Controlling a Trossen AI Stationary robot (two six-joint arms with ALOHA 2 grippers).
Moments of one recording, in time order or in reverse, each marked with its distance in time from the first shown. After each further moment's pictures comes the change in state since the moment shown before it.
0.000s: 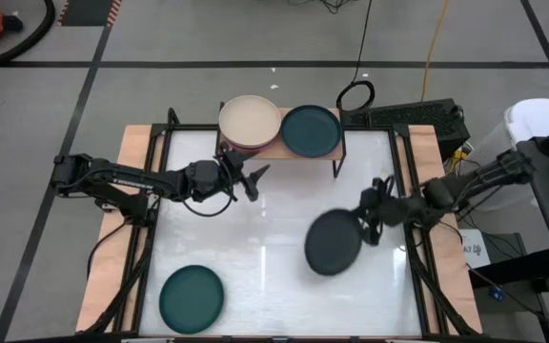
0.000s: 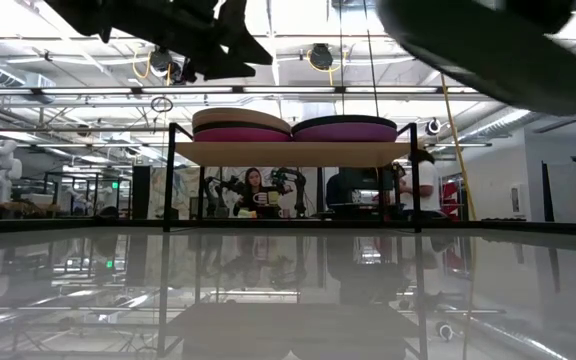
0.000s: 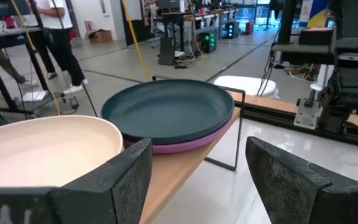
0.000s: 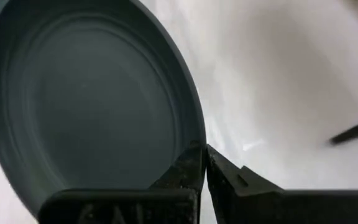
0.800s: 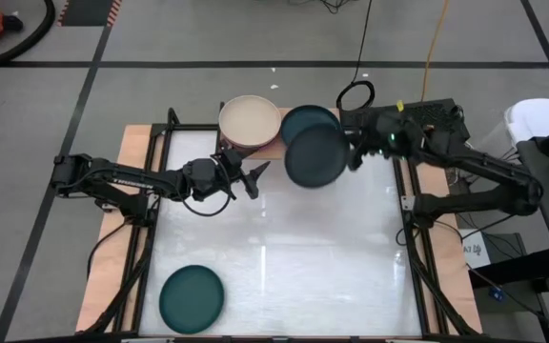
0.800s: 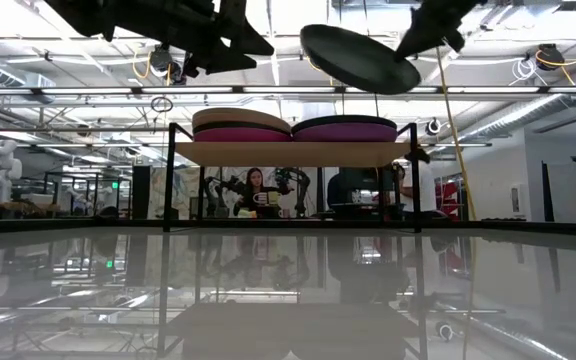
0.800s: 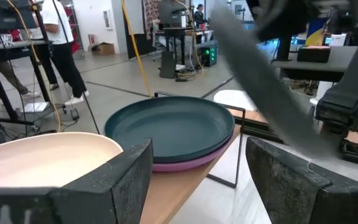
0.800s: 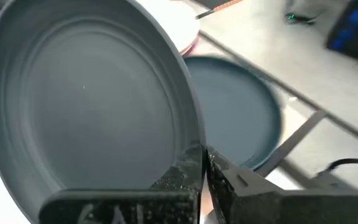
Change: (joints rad) left arm 0.006 0.000 0.000 0.070 0.000 0.024; right arm -0.728 0.127 0.307 0.097 -0.112 -0.373
